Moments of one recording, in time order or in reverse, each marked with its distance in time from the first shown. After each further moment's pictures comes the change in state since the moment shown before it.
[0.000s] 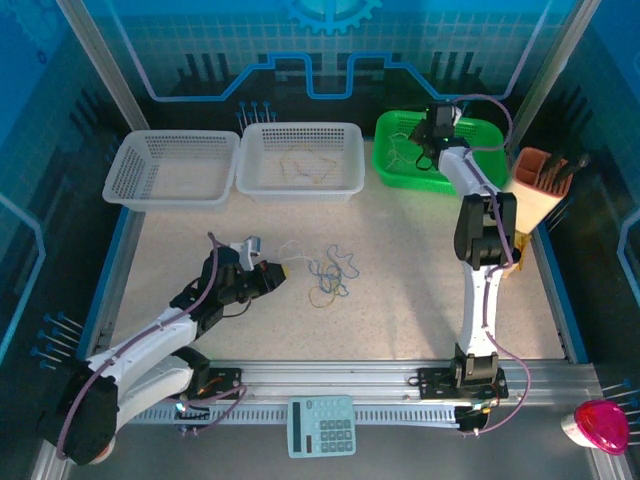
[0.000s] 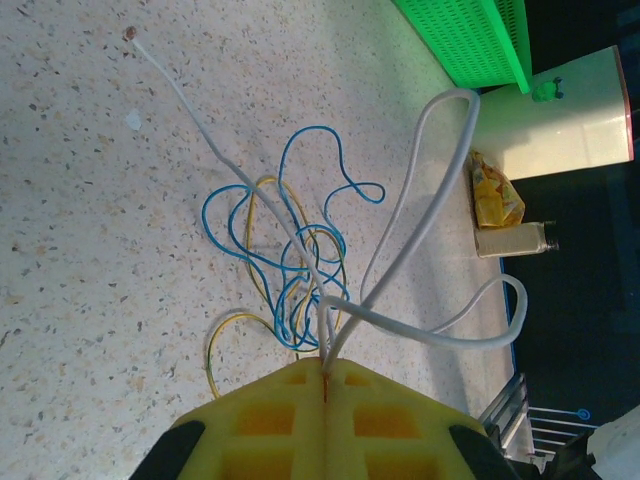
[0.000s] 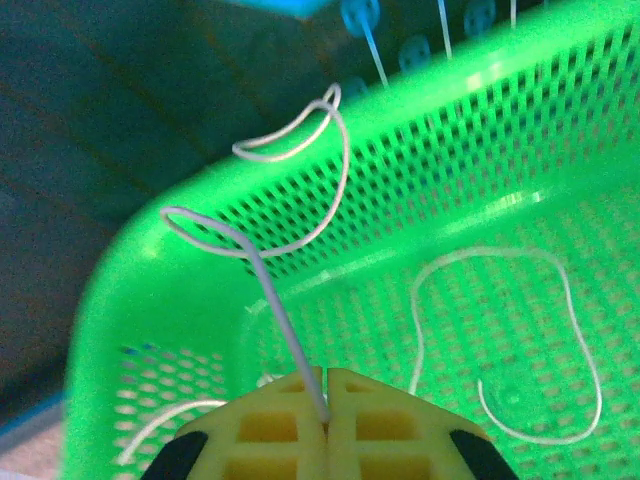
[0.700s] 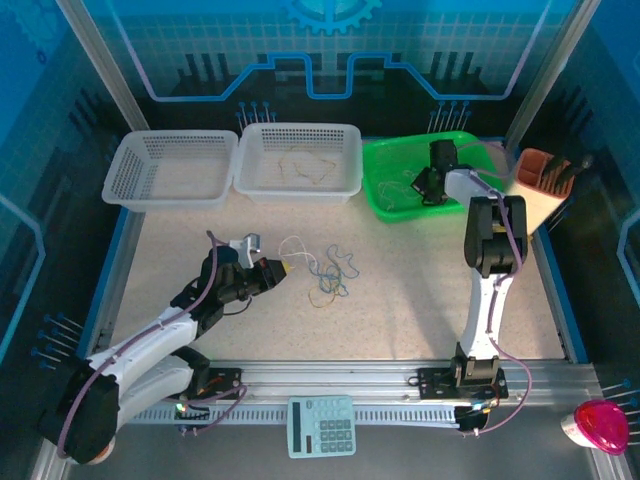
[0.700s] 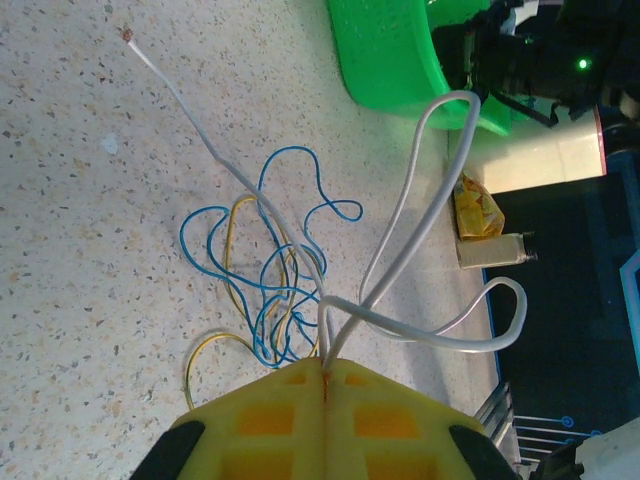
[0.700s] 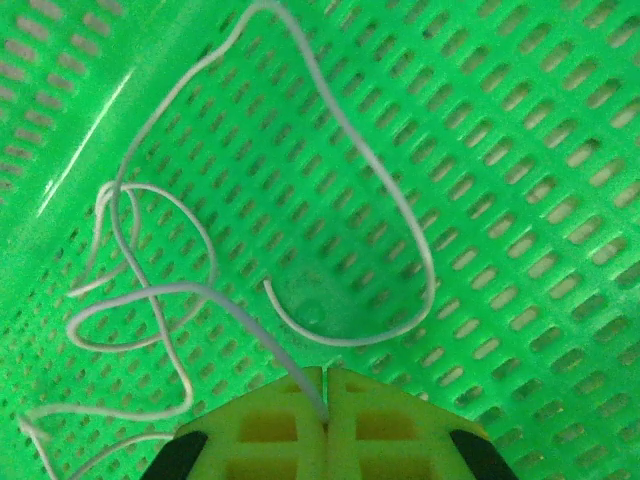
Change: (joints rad) left arm 0.003 0.006 0.000 0.052 0.003 -0.017; right arm -0.038 -0.172 -0.447 -0.111 -0.146 0.150
